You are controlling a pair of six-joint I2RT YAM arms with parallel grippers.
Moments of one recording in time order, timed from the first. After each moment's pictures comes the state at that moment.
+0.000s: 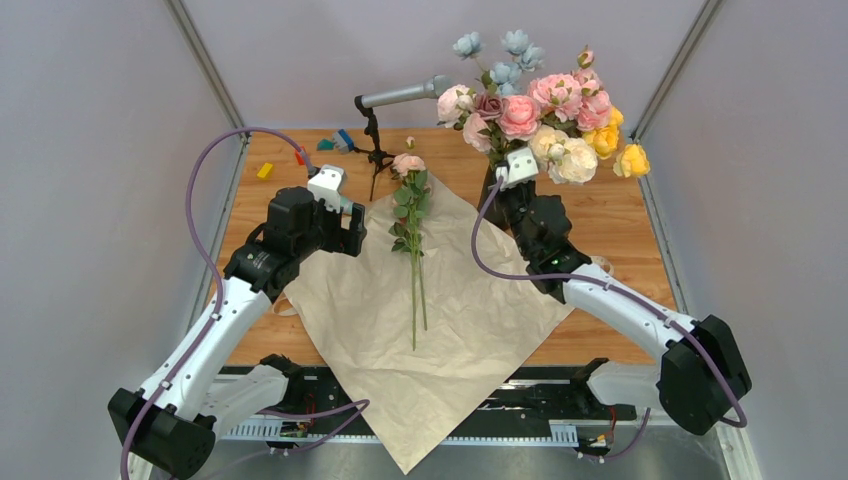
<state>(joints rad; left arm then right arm) -0.40 0.97 0.96 -0.51 -0.02 -0.05 0.62 1.23 0.80 0.57 0.35 -0.25</state>
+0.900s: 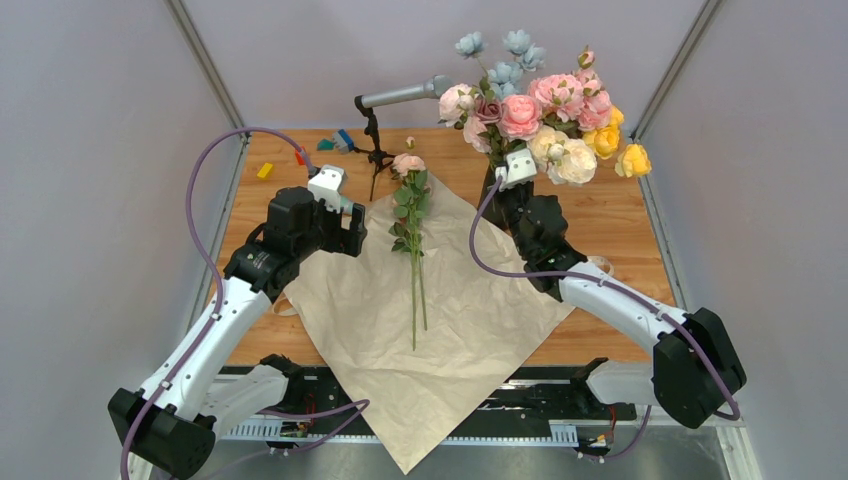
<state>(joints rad) -0.40 0.97 0.96 -0.51 -0.02 -0.05 0.60 1.28 0.78 0.60 0.35 -0.22</state>
